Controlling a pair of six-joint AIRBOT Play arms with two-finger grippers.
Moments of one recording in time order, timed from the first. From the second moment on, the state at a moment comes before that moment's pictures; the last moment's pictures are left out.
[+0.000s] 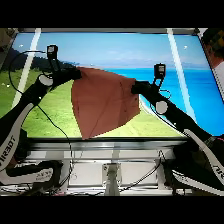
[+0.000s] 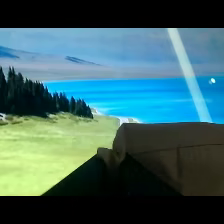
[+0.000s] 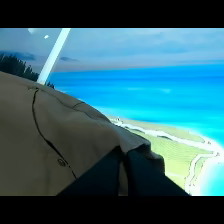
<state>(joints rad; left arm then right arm) -0.15 -1.42 1.07 0.73 -0.28 -0.92 0.41 -1.20 0.74 -0.91 -0.07 1.22</state>
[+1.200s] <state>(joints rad) 0.05 -1.17 1.07 0.73 -0.92 -0.92 -0.14 -1.39 0.81 -0.81 1.06 1.09</state>
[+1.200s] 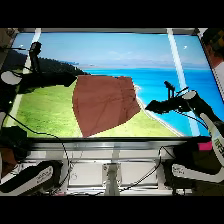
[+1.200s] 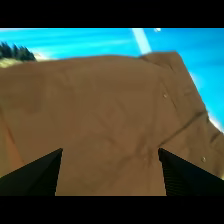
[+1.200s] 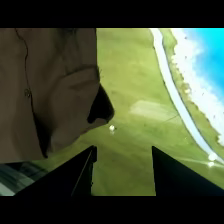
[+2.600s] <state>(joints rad) 0.10 -1.17 0.91 1.01 -1.17 -1.10 0.01 -1.65 1.04 -0.77 1.10 1.22</state>
